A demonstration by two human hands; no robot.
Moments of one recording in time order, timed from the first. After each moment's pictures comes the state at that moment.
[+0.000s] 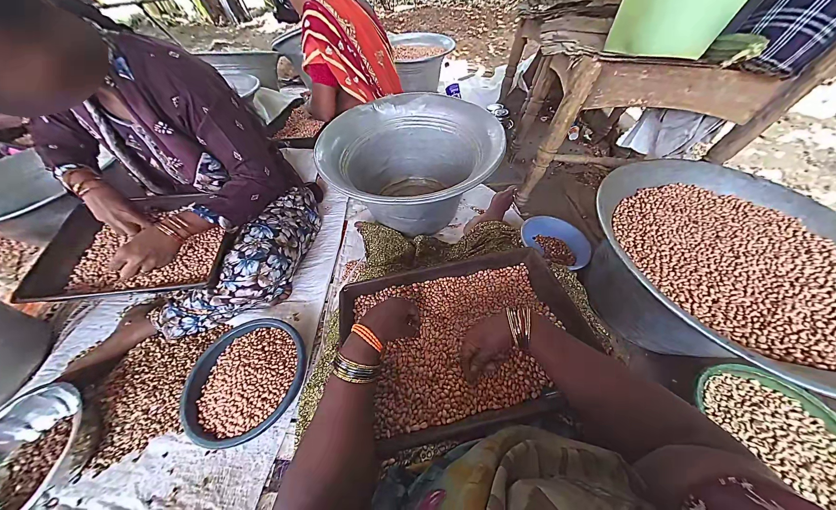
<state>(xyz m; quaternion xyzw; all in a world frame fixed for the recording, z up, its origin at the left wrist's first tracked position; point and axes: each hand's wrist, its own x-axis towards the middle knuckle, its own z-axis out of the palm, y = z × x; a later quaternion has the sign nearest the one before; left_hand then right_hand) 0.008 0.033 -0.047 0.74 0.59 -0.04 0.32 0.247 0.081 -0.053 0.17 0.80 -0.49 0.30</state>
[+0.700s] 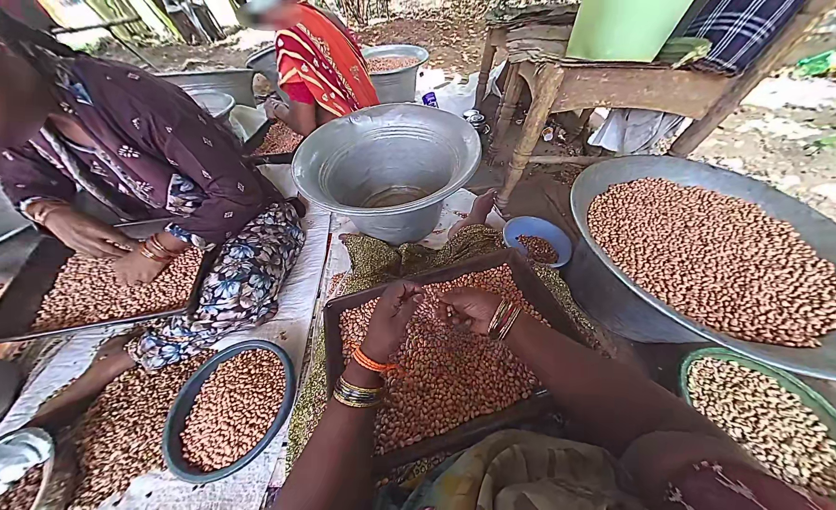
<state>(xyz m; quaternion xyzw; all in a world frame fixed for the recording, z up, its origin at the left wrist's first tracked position) 0.036 0.027 -0.066 0.68 0.45 0.49 0.31 0.239 0.090 -0.059 0.40 0.47 -0.76 -0.21</state>
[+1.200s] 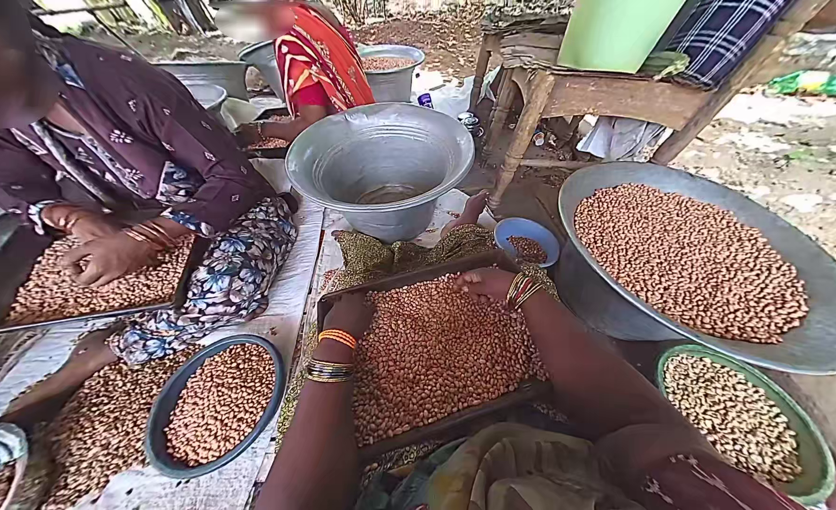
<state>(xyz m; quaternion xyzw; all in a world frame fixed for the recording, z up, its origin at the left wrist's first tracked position) -0.005 0.043 -0.054 0.57 0.80 -0.03 0.21 0.293 0.139 -0.045 0.46 0.76 -0.46 0.02</state>
